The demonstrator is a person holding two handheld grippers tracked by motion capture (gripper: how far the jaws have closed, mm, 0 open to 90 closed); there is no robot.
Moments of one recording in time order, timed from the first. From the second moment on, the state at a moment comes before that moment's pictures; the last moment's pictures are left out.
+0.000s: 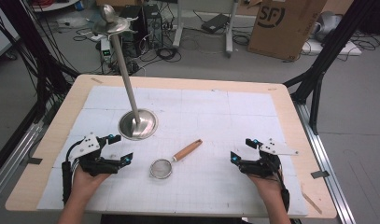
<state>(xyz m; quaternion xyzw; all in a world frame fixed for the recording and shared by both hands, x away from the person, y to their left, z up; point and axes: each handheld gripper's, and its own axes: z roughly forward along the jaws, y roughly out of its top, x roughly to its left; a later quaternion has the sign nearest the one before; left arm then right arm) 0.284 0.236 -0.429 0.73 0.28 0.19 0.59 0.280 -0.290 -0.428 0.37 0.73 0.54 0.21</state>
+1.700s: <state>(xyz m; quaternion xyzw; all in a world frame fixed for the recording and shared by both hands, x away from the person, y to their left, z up) 0.313 0.137 -0.415 0.81 0.24 0.13 0.51 0.277 -0.287 -0.431 0.37 0.74 0.51 0.21</state>
